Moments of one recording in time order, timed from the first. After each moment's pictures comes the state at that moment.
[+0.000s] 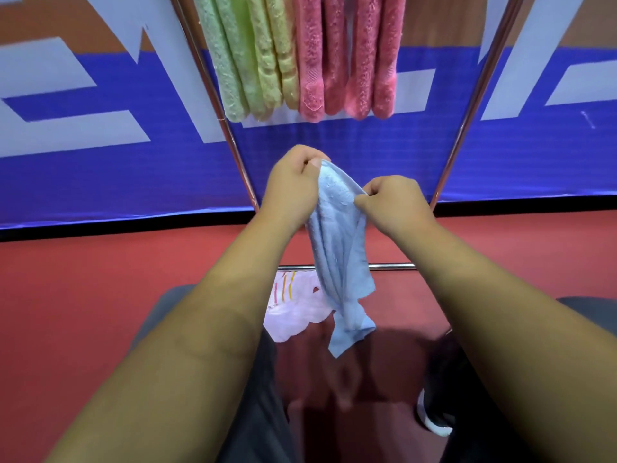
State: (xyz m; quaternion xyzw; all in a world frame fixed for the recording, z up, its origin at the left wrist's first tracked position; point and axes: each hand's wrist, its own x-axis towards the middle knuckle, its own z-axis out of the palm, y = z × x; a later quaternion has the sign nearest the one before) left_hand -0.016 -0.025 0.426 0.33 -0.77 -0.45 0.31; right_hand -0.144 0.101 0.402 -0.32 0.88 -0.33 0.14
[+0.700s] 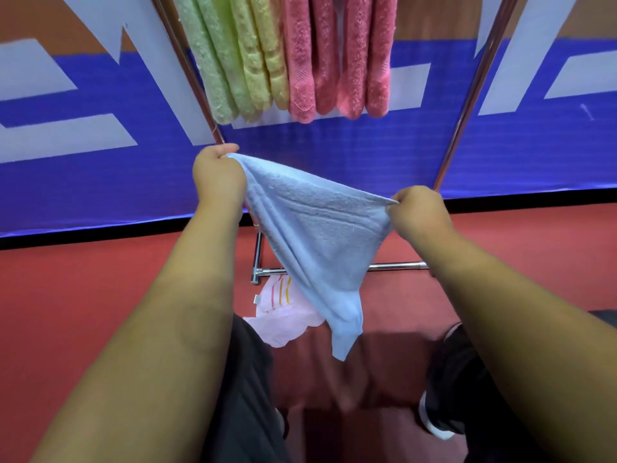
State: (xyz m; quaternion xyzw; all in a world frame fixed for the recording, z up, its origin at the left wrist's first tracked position) left_hand 0.007 -0.117 0.423 0.53 -0.60 -0.46 0.38; right_hand -0.186 0.113 0.366 -0.22 0.92 -0.28 0.16
